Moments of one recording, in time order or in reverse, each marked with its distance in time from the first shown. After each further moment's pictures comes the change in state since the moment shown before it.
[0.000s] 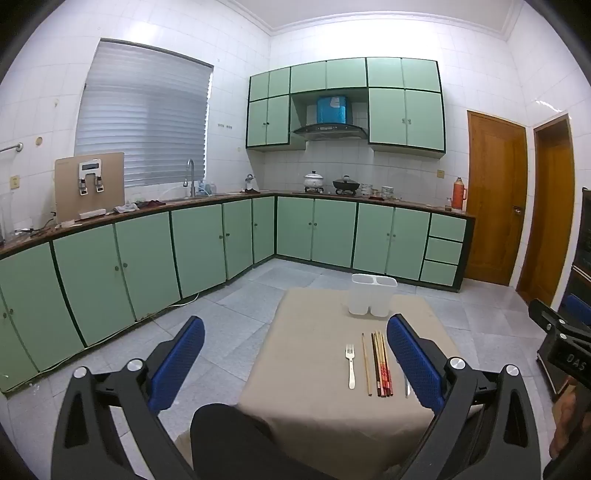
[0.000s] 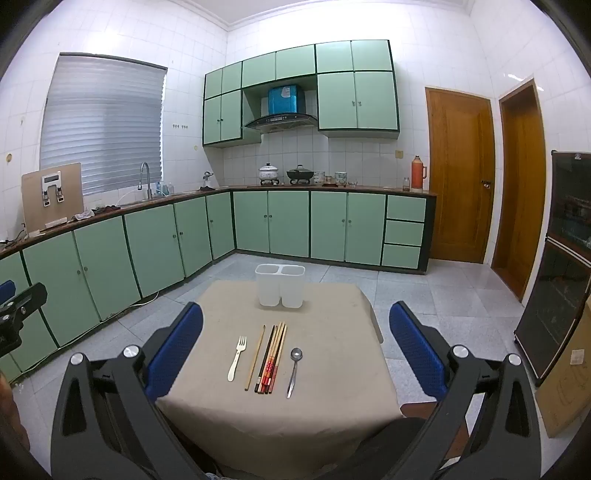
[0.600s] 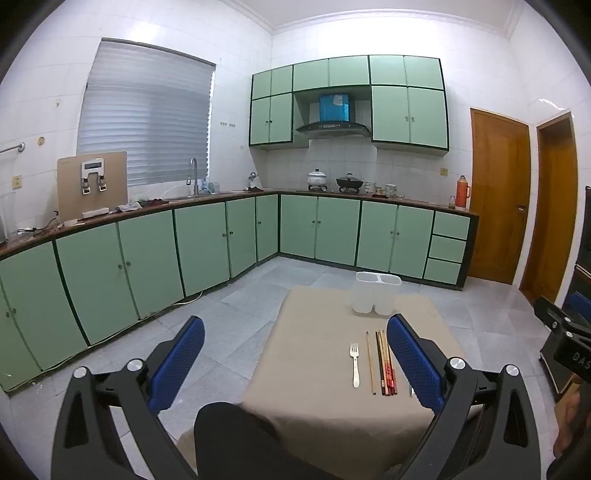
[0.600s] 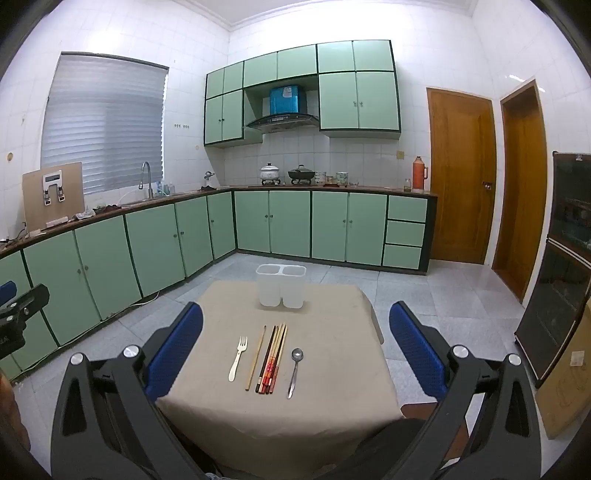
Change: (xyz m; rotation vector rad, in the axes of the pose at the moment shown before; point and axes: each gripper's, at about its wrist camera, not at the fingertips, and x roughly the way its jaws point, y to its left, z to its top) left arm 0.000 0.009 0.006 0.001 0.010 0.007; right arm 0.005 0.001 0.000 -0.004 0.004 0.003
